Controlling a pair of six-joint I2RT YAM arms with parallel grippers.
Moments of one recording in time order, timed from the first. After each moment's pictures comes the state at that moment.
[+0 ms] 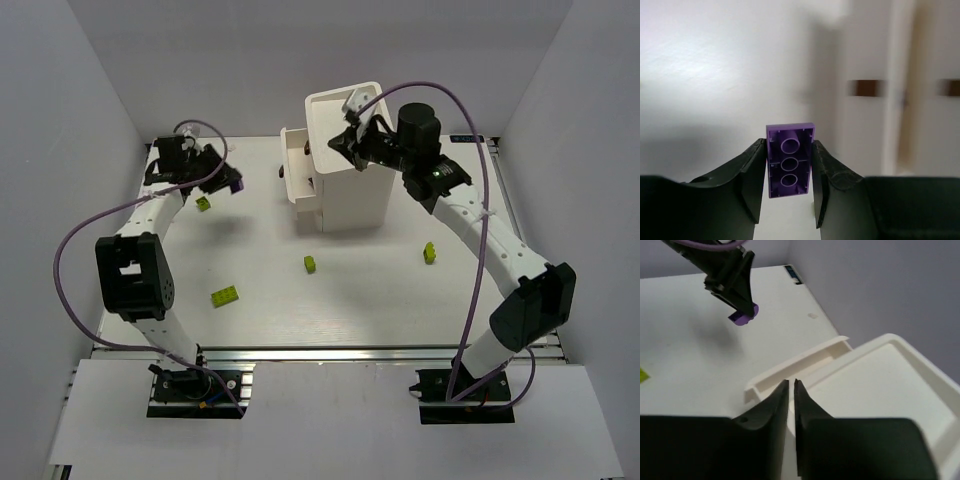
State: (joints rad) left arm 0.08 1.78 1.38 -0.33 0.40 -0.50; right arm 0.55 1.60 1.61 -0.14 -0.54 -0.38
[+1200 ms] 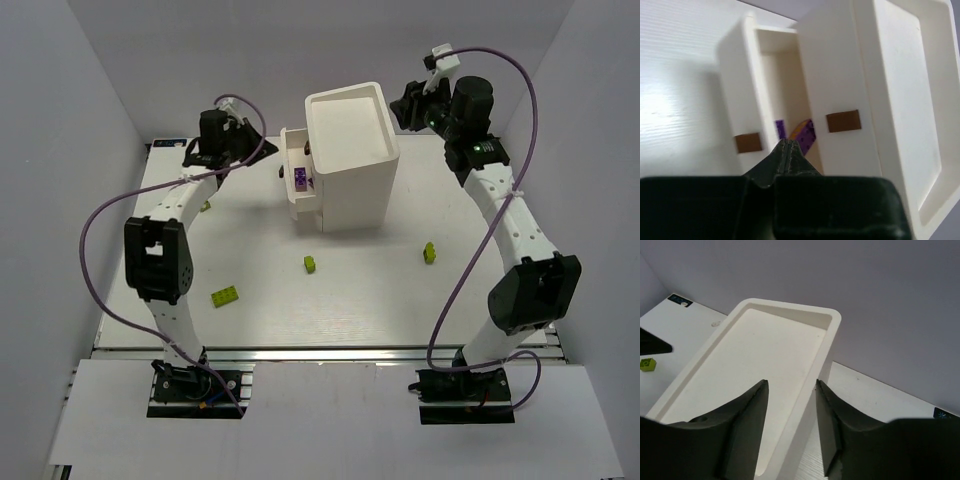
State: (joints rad) left arm -0.16 1.95 1.64 -0.08 0.44 -0.63; right arm 0.25 1.64 1.68 -0.10 -0.31 -0.03
